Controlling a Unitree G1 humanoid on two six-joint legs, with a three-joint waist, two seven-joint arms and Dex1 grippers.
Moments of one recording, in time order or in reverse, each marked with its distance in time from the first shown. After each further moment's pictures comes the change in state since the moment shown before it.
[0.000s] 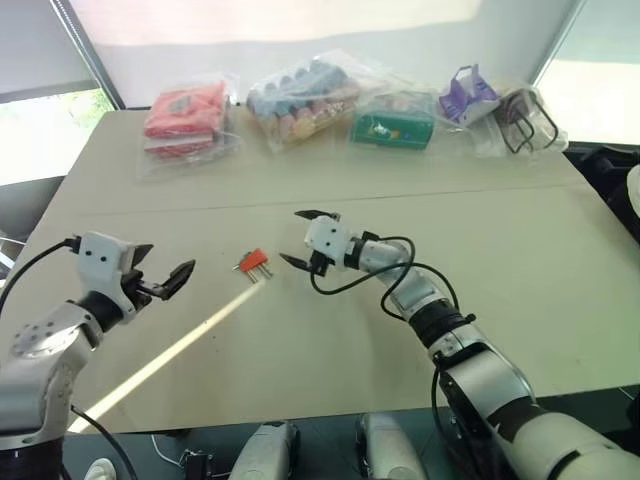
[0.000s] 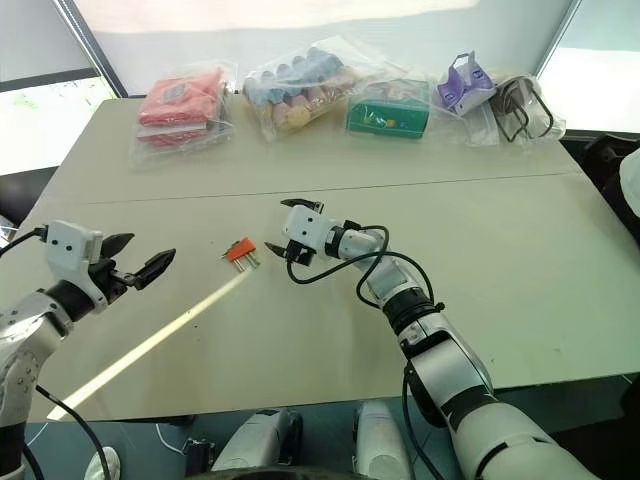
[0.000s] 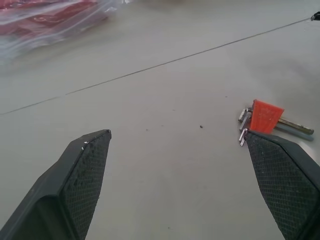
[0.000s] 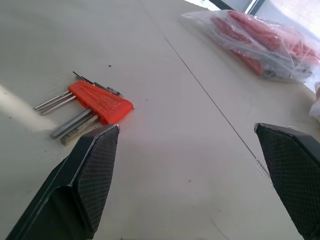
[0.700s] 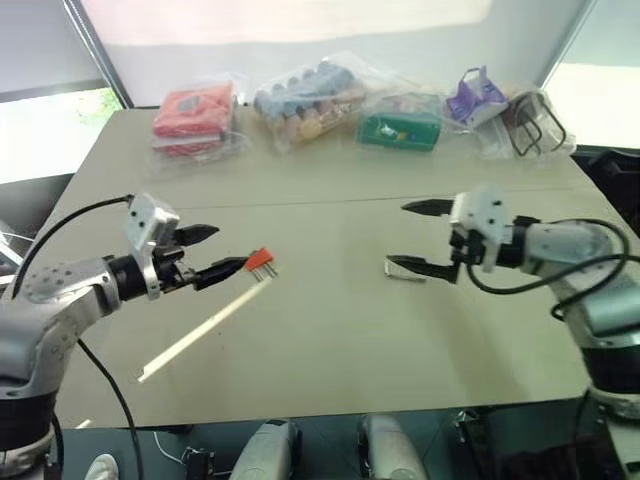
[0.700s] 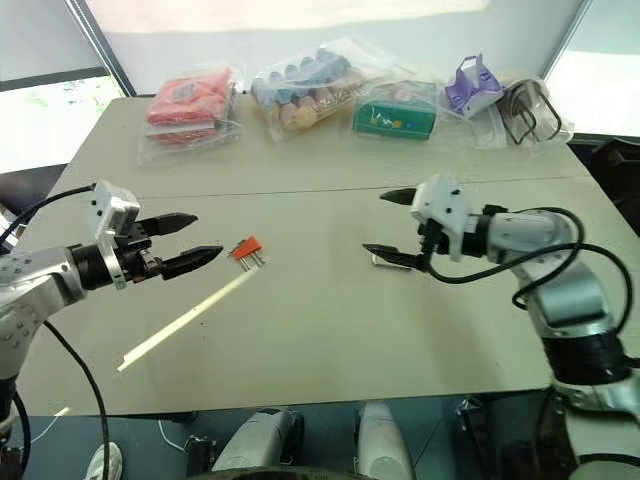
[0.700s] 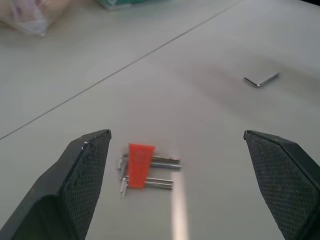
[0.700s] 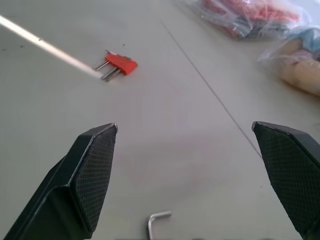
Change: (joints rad) left arm -0.217 0.149 -0.137 0.003 -0.165 0.158 -0.219; right arm 0.314 -0.581 -0.277 -0.928 0.454 0.636 0.358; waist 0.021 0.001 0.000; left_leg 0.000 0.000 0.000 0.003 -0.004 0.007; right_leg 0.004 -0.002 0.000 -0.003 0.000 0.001
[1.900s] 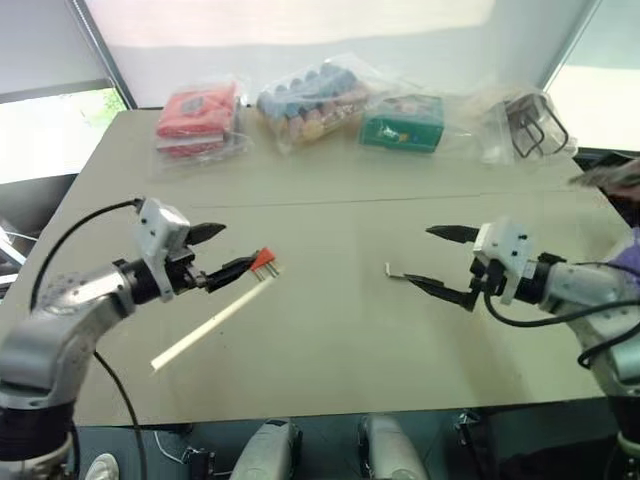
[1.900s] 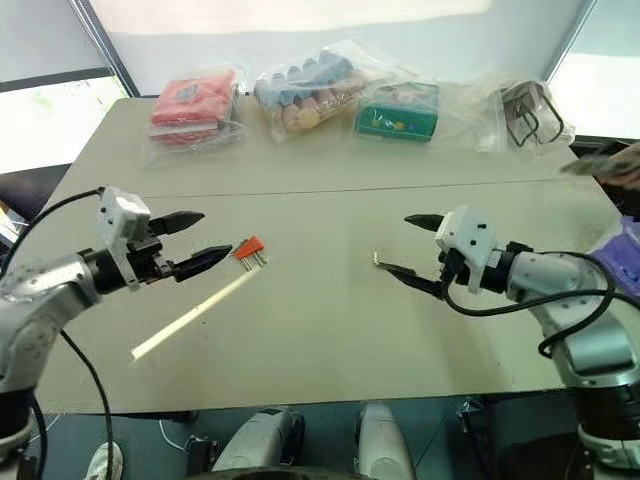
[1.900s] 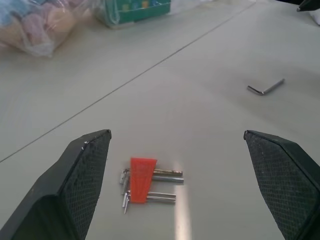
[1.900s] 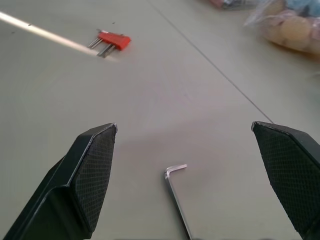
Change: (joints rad) left arm -0.020 0.001 -0.026 -0.074 -0.008 -0.014 -0.063; right arm 0.286 -0.176 -0.165 -0.164 0.145 0.069 -0.027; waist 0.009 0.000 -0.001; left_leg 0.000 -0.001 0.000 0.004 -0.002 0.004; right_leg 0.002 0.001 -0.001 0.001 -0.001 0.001
